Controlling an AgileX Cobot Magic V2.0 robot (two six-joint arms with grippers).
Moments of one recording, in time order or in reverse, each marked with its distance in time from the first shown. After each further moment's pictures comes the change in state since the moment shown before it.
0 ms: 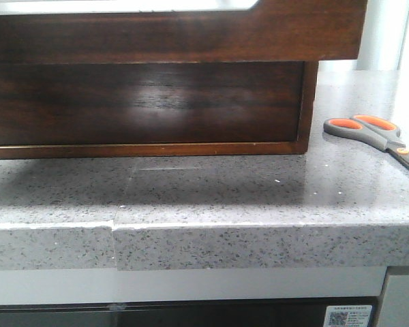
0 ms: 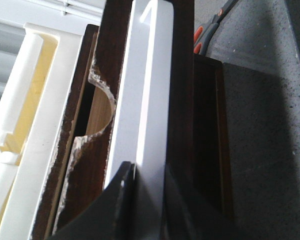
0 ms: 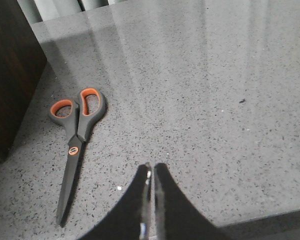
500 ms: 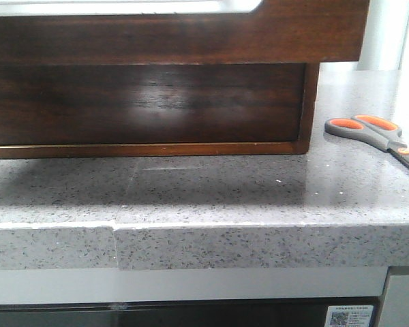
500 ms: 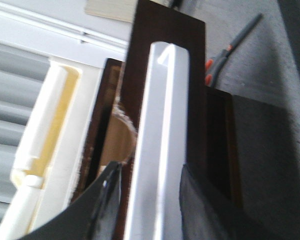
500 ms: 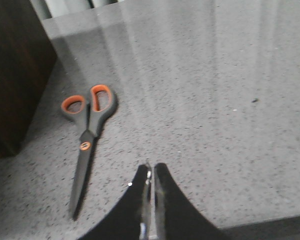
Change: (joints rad) left arm 0.000 -0.070 0.002 -0.025 -0.084 -0.012; right arm 0.043 0.000 0.000 0.000 0.002 0.000
